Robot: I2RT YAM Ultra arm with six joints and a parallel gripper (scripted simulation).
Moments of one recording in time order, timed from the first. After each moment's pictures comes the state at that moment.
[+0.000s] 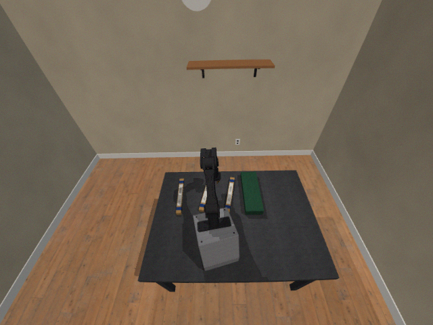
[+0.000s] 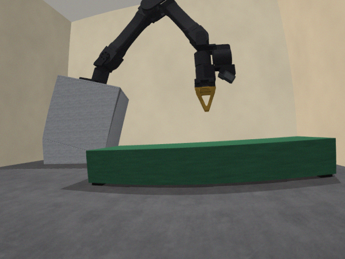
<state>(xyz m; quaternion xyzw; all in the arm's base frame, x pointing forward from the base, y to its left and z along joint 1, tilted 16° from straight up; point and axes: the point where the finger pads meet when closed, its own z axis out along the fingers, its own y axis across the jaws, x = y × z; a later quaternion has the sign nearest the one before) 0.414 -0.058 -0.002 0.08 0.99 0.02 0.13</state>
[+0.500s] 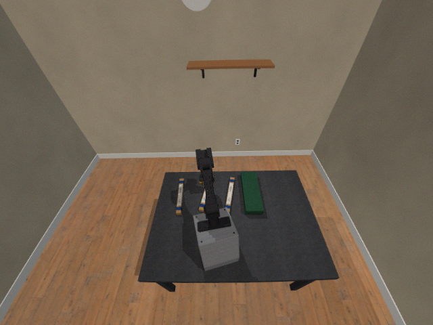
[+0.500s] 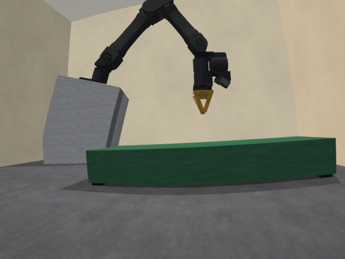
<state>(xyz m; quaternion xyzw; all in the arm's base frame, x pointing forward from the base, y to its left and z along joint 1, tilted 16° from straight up) 0.412 0.001 -0.002 0.03 0.99 0.03 0.13</state>
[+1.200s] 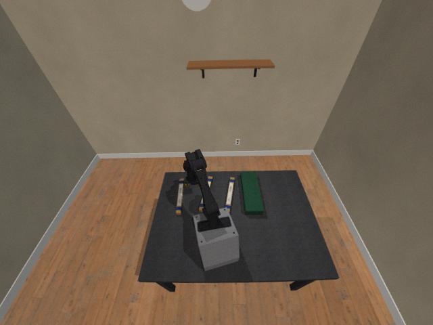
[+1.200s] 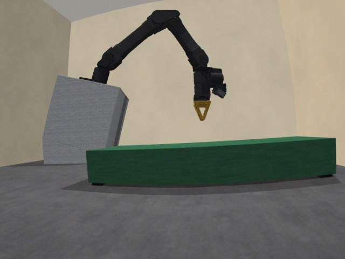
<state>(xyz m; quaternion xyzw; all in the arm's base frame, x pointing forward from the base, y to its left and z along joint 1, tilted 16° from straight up) 0.426 0.114 -0.014 0.04 0.99 0.02 0.13</state>
